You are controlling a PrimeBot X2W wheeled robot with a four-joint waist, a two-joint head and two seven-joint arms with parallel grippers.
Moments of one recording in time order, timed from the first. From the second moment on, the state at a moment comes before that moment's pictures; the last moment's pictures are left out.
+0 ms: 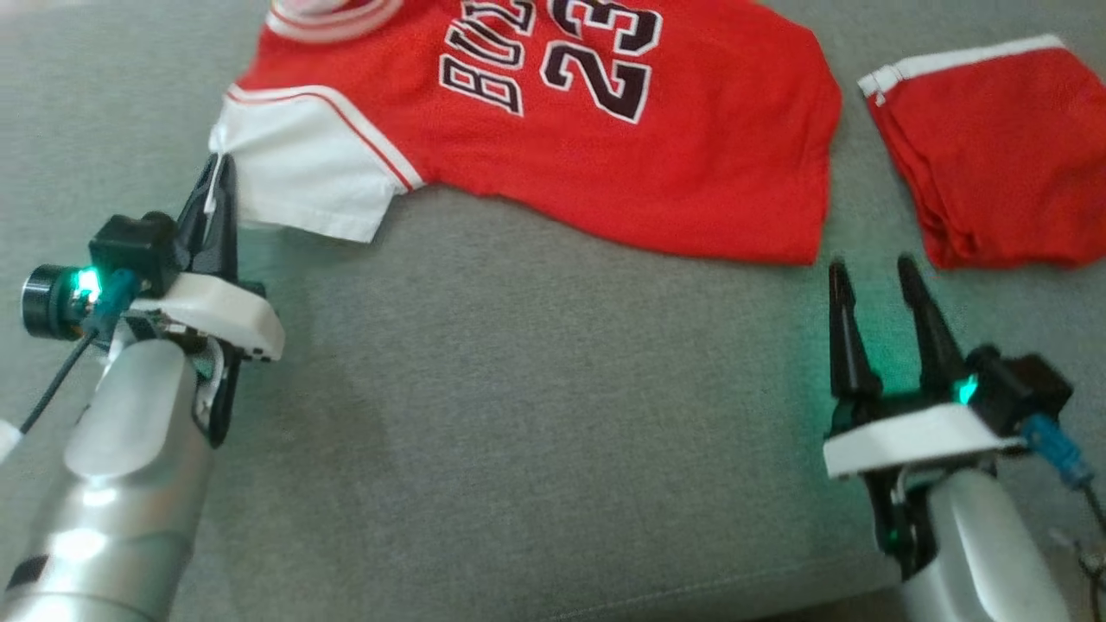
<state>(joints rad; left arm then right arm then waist) -0.70 0.29 -0.36 0.81 -0.34 -0.04 -0.24 -0.19 -0.05 0.06 0.27 0.22 0.13 -0.25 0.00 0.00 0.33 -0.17</state>
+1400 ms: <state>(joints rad) -0.33 0.26 -0.39 0.41 -0.36 0.03 -0.24 -0.22 -0.05 0.01 0.50 0.16 0.13 -0.16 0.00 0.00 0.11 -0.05</state>
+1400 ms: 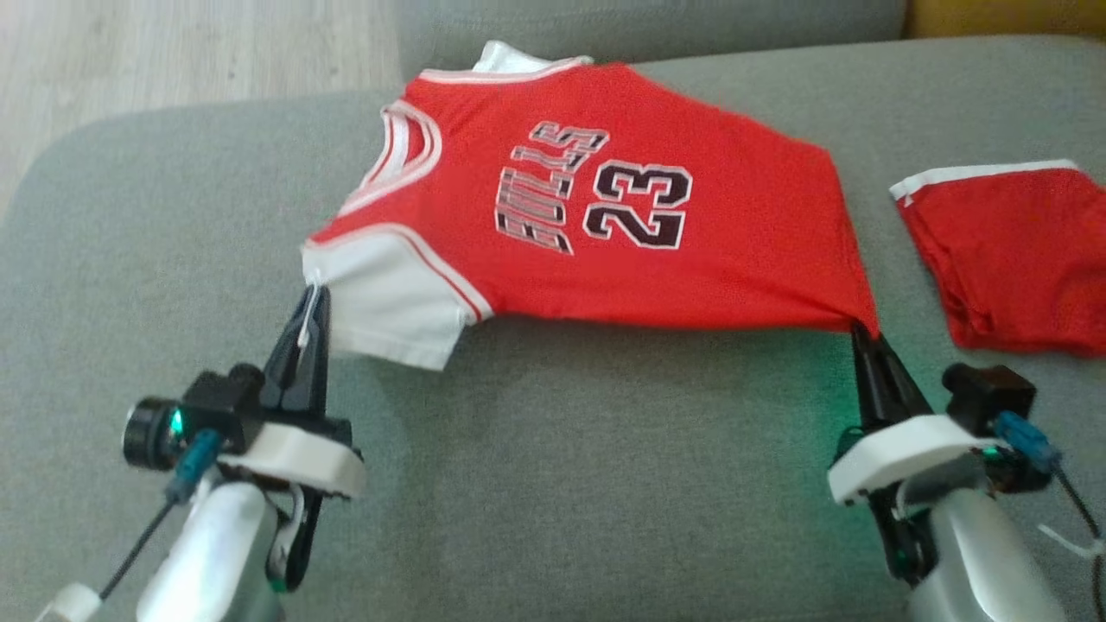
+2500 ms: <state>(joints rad) -0.21 0.23 -0.45 0.26 -0.32 0.07 -0.25 -0.04 -0.04 -0.10 0.10 0.11 0.13 -0.07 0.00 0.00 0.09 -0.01</state>
